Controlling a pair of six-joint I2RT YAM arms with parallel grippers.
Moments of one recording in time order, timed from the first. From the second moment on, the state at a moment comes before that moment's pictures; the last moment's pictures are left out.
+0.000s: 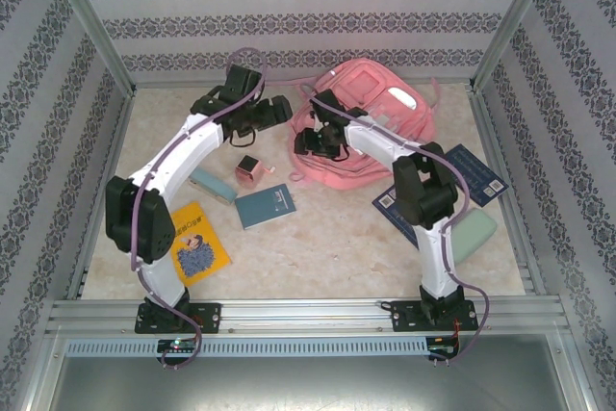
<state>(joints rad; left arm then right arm) -0.37 1.76 1.60 -0.67 0.08 -0.66 0.49 2.10 1.68 -0.65 -0.21 0.54</state>
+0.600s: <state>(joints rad) -0.62 1.53 1.20 -0.51 0.00 -0.76 0.13 1.39 0.86 -0.62 -0.04 0.50</state>
